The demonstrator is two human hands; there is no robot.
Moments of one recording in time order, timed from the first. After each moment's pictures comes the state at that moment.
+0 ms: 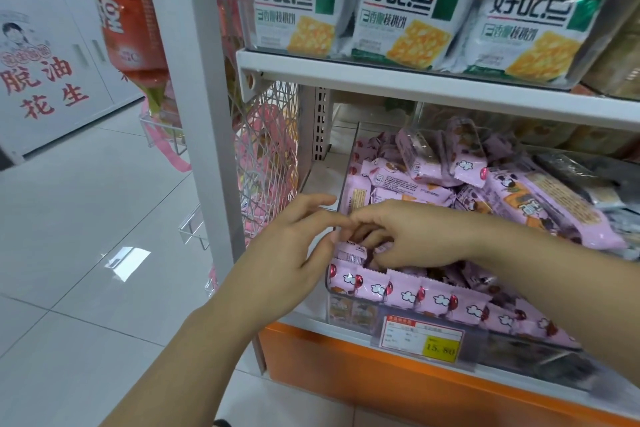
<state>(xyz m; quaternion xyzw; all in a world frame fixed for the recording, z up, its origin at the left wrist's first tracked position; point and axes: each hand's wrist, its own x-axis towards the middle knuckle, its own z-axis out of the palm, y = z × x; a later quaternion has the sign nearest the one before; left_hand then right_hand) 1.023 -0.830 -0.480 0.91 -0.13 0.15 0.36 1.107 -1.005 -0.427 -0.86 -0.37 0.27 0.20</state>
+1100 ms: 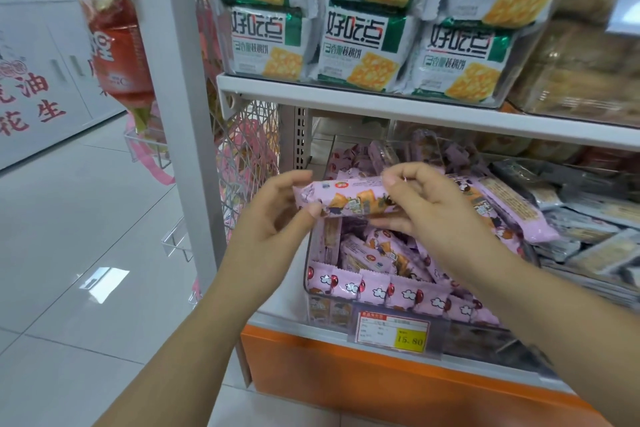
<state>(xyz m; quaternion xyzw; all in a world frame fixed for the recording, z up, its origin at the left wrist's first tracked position) 1.020 -0.850 -0.452 0.72 -0.07 0.19 0.66 1.067 -1.031 -0.413 -0.74 -0.12 0.05 0.66</state>
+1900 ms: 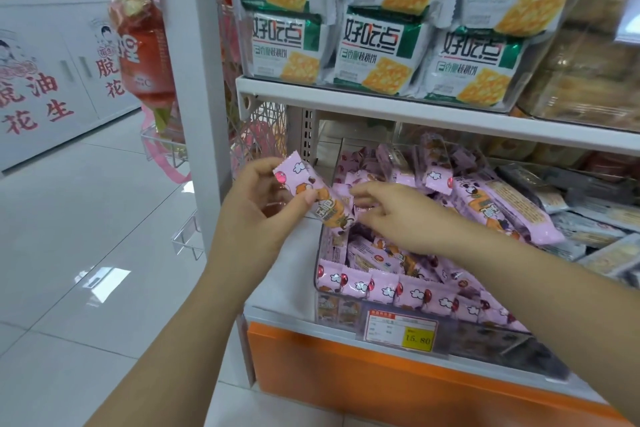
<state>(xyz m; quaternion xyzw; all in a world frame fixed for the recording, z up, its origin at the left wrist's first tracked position) 1.015 -0.836 -0.436 0.71 -0.03 0.26 0.66 1.093 -1.011 -0.411 -0.93 -0.26 0.10 0.23</state>
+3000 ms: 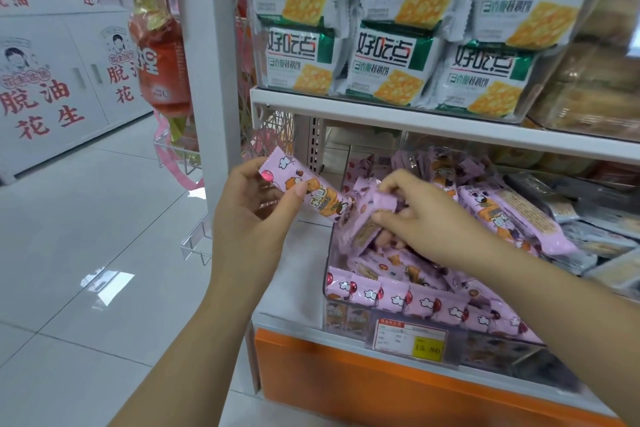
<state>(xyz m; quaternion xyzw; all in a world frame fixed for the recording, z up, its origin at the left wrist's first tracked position) 1.013 -0.834 -0.433 0.67 0.00 0.35 0.65 1.082 -1.020 -0.406 -0.91 -0.25 0.04 0.33</state>
